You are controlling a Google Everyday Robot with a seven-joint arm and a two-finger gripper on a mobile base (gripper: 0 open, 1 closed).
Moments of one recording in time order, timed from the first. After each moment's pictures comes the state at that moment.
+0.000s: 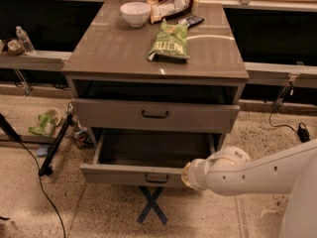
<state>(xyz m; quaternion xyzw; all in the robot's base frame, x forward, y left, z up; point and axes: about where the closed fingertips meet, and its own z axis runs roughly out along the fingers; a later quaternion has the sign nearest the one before) 0.504 -0.108 0.499 -0.66 0.71 -0.02 0.25</state>
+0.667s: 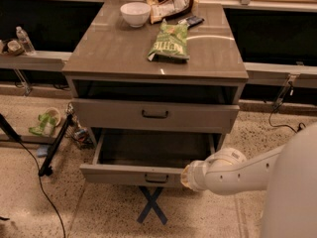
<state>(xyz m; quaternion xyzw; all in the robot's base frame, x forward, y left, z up) 0.506 -0.105 0.479 -0.66 0.71 -0.01 0.25</state>
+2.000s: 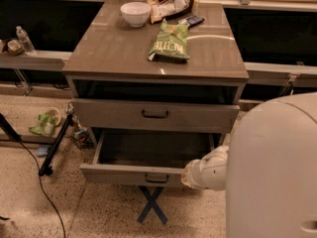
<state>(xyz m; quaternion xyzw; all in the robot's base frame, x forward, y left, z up) 0.524 -0.112 0.449 -0.65 0.73 -0.01 0.22</state>
